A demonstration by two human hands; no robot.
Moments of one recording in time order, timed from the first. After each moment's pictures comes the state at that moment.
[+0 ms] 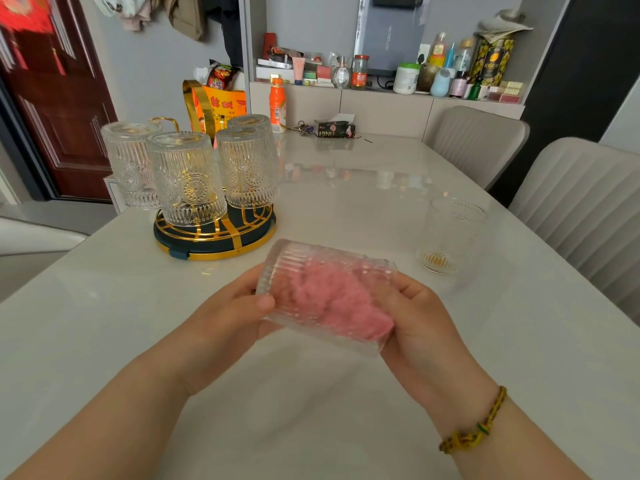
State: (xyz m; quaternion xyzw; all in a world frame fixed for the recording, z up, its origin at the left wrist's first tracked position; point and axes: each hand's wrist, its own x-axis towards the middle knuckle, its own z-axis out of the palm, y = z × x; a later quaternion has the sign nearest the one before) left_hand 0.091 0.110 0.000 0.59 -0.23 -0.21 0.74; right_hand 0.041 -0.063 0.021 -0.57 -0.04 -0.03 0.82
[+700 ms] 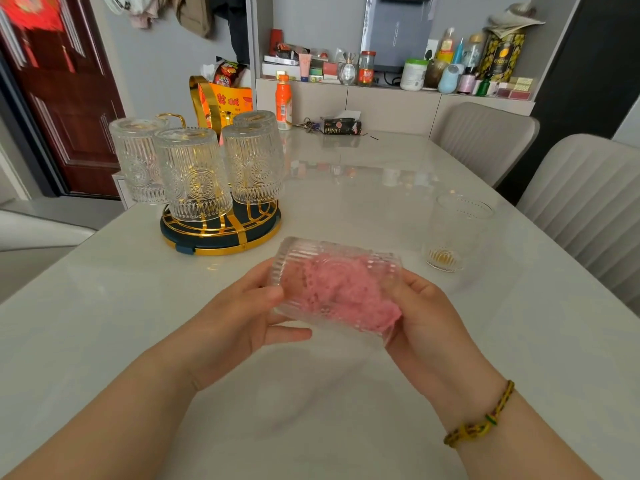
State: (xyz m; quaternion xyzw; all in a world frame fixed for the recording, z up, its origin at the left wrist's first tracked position) left_hand 0.090 0.108 -0.001 0.55 -0.20 -0.24 0.78; right_hand 0.042 -0.065 0.022 -0.54 -0.03 -0.02 0.84
